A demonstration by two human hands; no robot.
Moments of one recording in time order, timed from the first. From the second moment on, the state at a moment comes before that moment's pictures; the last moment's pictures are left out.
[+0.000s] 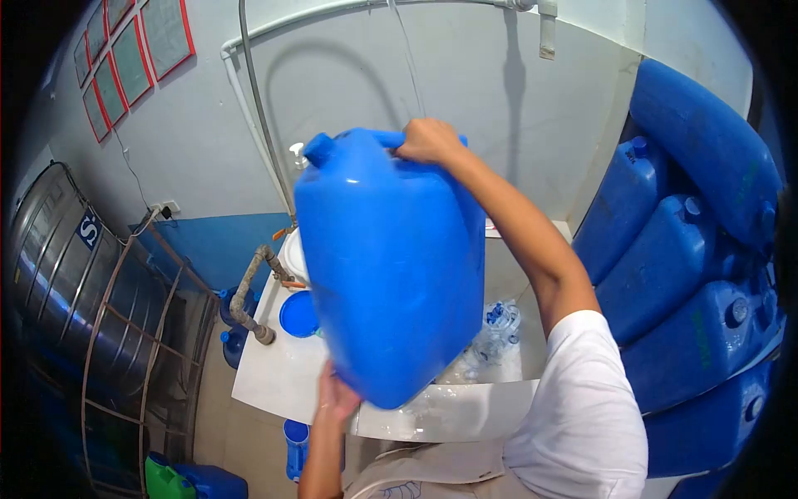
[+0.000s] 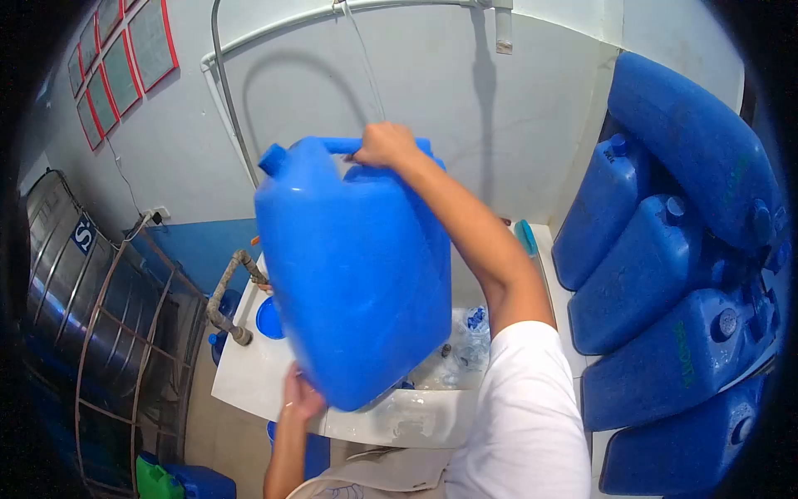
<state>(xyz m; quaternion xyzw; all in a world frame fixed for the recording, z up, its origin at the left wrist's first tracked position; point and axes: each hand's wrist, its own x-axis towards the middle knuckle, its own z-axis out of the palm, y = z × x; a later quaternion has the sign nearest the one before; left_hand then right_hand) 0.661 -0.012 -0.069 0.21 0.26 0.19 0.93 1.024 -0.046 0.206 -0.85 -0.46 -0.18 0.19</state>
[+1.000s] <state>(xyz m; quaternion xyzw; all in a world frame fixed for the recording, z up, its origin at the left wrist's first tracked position) 0.606 0.062 0.016 0.41 0.29 0.34 0.80 0.999 -0.032 0.233 -0.86 -0.39 -0.15 0.31</state>
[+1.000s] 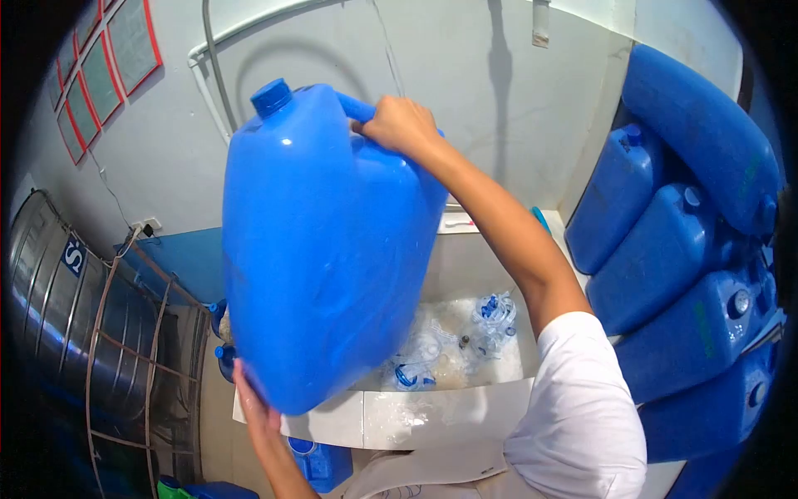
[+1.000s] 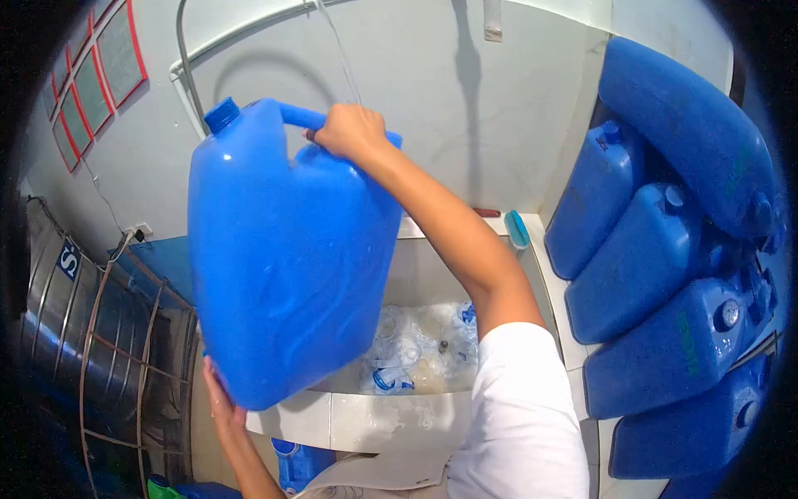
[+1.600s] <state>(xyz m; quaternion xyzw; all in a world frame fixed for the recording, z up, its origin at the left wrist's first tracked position) 0.773 -0.002 0.135 0.70 0.09 0.30 0.64 1.062 -0.258 -0.129 -0.67 -0.26 -0.07 0.69</state>
